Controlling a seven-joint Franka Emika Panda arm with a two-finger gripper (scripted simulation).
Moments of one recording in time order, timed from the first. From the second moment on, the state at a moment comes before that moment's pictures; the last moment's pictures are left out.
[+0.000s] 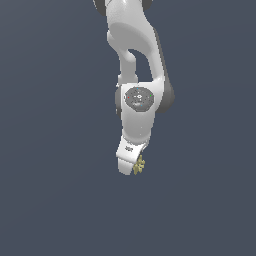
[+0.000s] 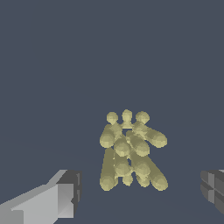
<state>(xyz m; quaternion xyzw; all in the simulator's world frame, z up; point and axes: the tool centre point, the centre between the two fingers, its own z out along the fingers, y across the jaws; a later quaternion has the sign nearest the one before) 0.063 0.026 0.131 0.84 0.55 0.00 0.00</state>
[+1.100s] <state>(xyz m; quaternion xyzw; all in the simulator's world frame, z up) 0.063 0.026 0.081 0.84 0.55 0.00 0.00</state>
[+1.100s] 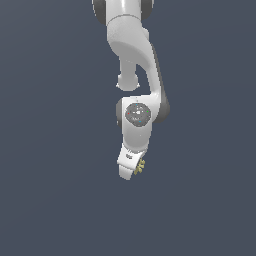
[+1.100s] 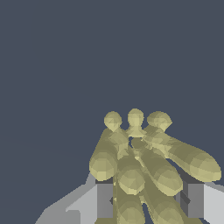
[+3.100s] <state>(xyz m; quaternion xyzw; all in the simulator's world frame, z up) -0.036 0.098 0.318 0.83 0.55 0.00 0.00</state>
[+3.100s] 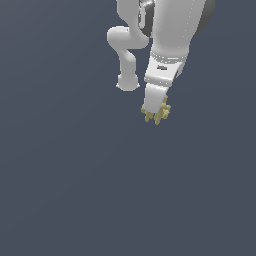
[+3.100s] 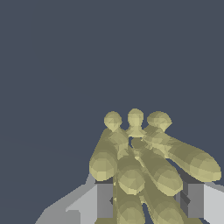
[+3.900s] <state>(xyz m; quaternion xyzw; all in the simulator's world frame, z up) -0.079 0.133 0.435 0.83 0.55 0.00 0.00</state>
